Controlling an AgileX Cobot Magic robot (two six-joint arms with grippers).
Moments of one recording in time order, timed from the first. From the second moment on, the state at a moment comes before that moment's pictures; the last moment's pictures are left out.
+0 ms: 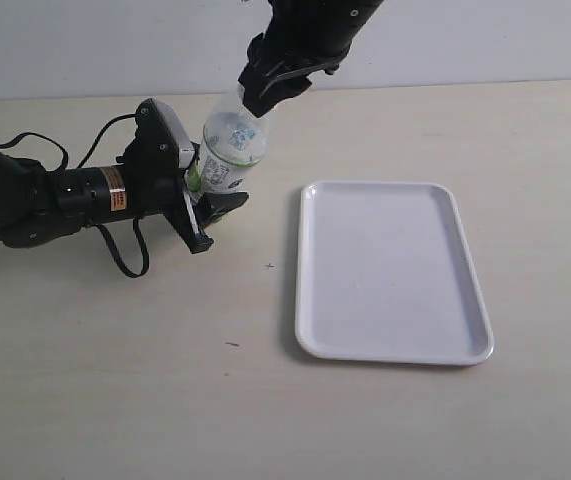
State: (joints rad) left arm -0.28 2.25 -1.06 0.88 -0.87 -0.02; right arm 0.37 1.96 -1.76 0.34 0.99 -0.64
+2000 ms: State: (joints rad) left arm -0.28 2.24 -1.06 0.92 -0.87 -0.08; right arm 0.37 1.90 -1.76 0.44 0.94 -0.55
